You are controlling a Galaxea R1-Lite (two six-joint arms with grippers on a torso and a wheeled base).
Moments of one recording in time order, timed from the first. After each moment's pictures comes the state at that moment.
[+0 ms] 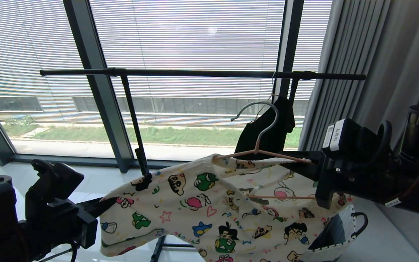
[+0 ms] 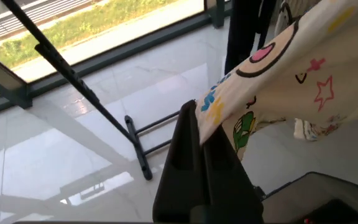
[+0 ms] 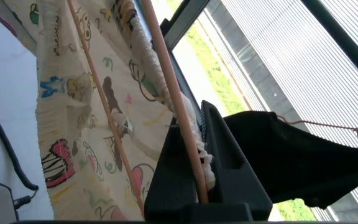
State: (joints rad) left arm -0.05 1.35 -0.23 -0.69 -0.33 0.31; right arm 0.71 1.46 -0.72 -0.57 0.27 -0.56
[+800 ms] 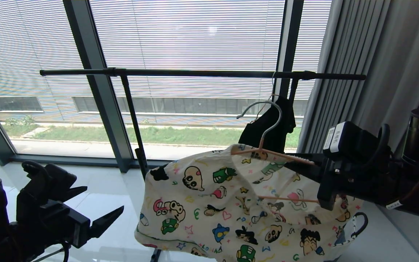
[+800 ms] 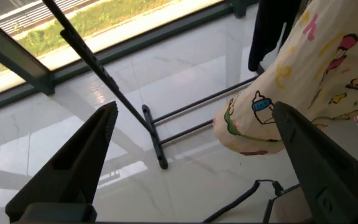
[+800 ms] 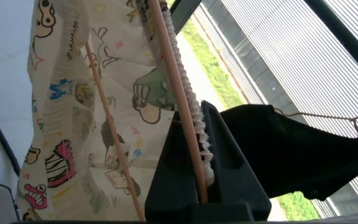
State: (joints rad) left arm -0.01 1.32 -0.22 -0.69 -0.26 0.36; right arm 0.70 1.45 -0.69 -0.56 0.23 -0.56
